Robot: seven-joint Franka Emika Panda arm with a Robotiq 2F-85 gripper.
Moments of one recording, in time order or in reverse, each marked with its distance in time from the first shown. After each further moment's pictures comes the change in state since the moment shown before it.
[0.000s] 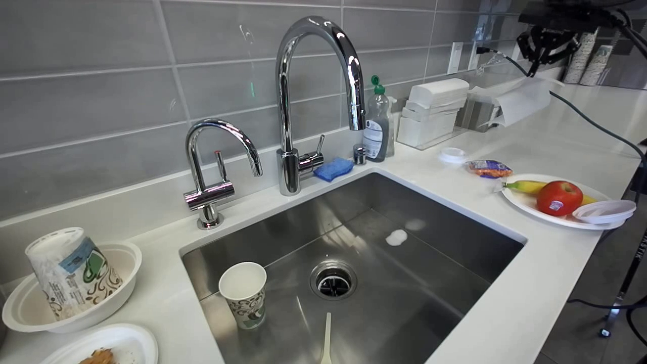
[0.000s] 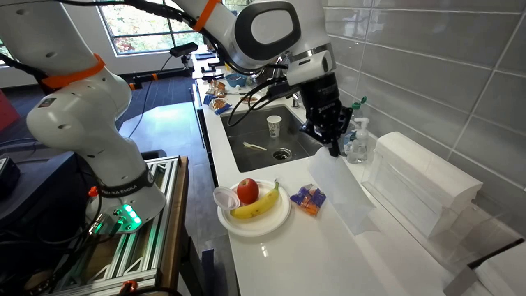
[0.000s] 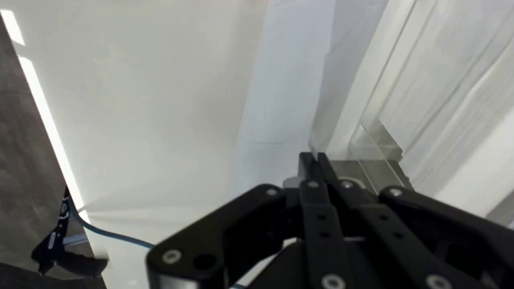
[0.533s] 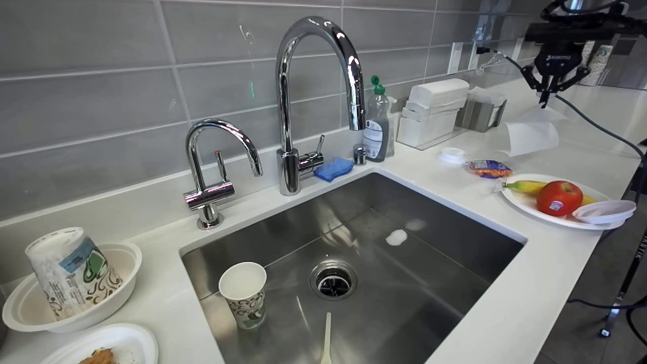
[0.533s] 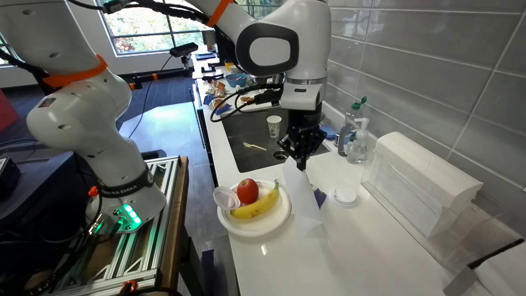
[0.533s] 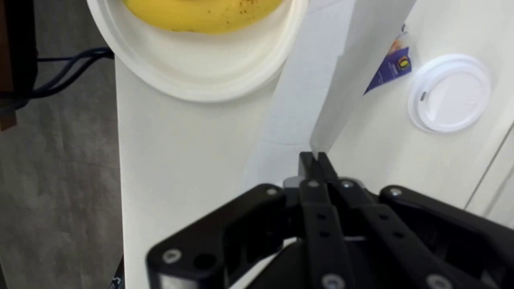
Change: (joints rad) arm -0.001 0.050 0.019 -0.008 0.337 -0.217 -0.278
